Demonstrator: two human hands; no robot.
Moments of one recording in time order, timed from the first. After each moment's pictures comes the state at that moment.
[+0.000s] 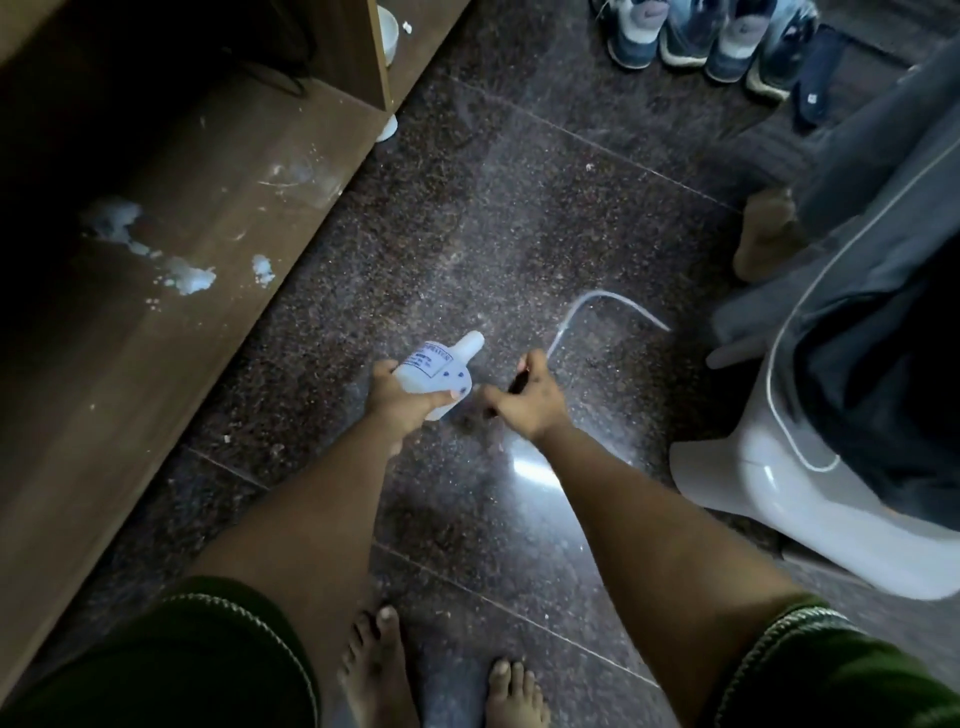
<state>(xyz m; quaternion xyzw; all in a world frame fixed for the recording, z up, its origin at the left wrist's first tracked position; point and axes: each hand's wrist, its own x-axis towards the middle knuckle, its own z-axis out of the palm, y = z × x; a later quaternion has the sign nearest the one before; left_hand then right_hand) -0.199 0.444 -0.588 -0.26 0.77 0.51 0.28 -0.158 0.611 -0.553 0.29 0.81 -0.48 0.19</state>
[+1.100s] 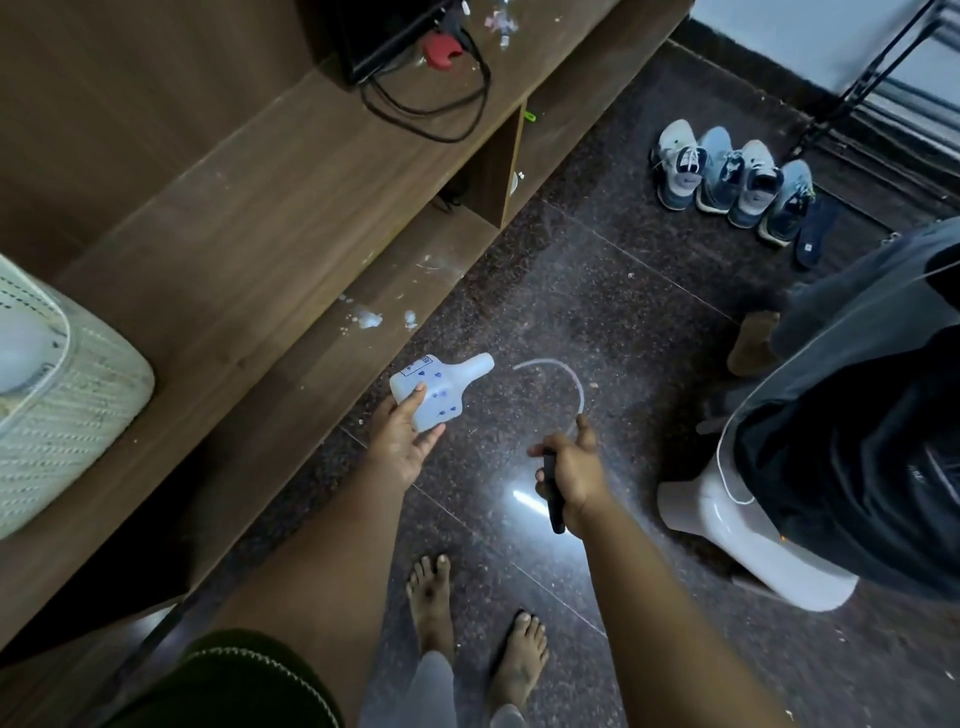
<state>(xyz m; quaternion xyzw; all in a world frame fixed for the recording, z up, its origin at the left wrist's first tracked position) -0.135 0.329 -0.297 -0.41 0.43 0.78 0.18 -0.084 0.528 -0.261 0.41 0.58 -0.67 0.21</state>
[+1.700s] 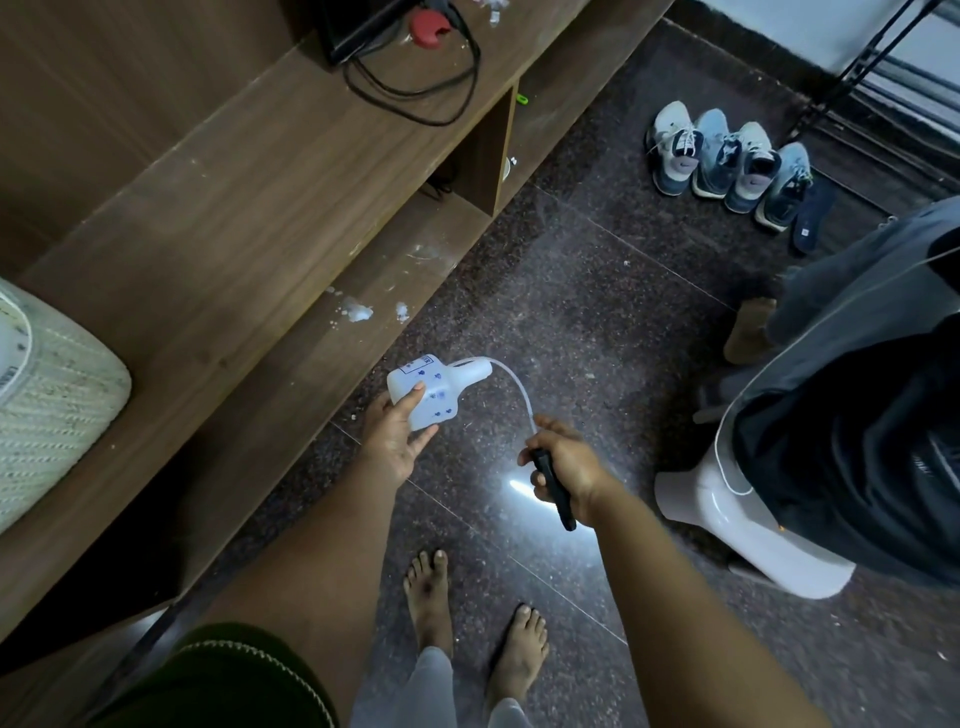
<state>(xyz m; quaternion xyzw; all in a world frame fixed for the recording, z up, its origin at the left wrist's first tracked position) -0.139 0.326 -0.314 -0.42 0.46 0.76 0.19 -0.095 0.535 -0.262 0.37 0.55 -0.67 0.33</state>
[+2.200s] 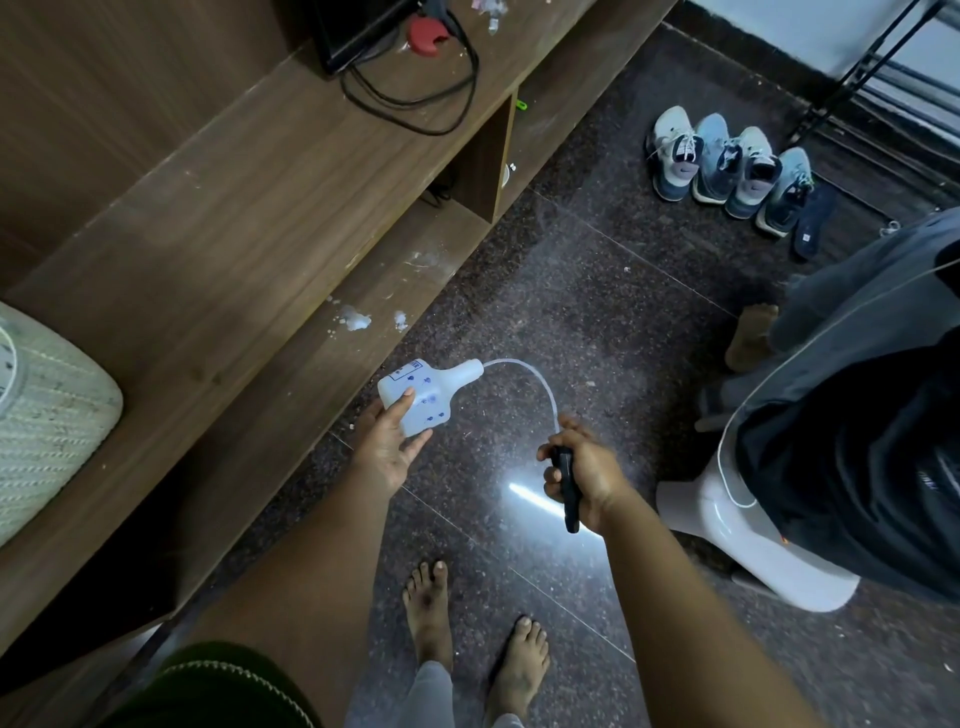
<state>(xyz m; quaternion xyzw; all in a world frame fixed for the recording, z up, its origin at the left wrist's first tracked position) -0.151 0.322 -0.315 -0.43 0.43 0.77 0.18 -0.107 0.552 -0.275 0.42 0.48 -0.73 0.25</state>
